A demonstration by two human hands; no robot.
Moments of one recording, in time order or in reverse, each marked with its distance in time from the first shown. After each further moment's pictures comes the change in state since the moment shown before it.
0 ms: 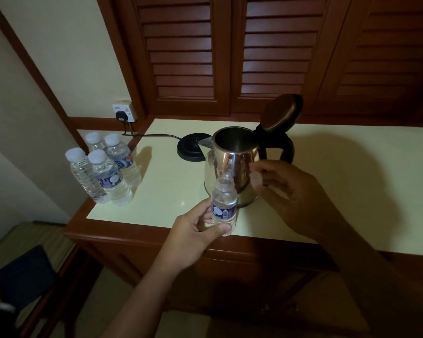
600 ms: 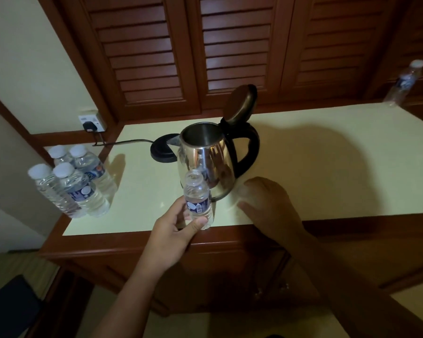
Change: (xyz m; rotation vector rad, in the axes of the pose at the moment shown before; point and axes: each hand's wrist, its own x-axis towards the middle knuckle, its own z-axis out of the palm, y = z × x) left_hand -0.002 0.000 0.003 0.022 0.001 0.029; right_hand -0.043 0.094 0.035 -0.612 0.018 0.187
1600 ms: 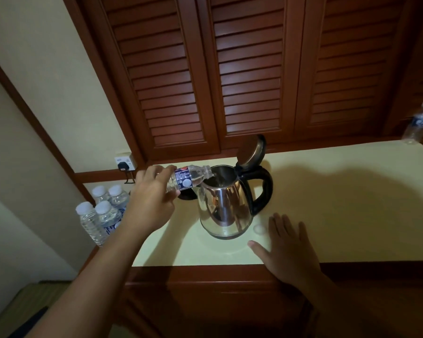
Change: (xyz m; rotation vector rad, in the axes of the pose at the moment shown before) left_hand 0.073 0.108 -0.092 1.001 0.311 0.179; right_hand -0.002 -0.012 0.002 -0.338 -0.183 0.174
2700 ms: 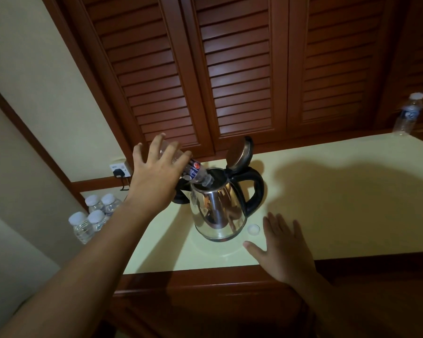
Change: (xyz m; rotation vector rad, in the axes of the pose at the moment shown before) left_hand 0.039 0.038 -0.017 0.636 0.057 0.317; right_hand 0.001 0.007 0.007 0.112 0.080 -0.004
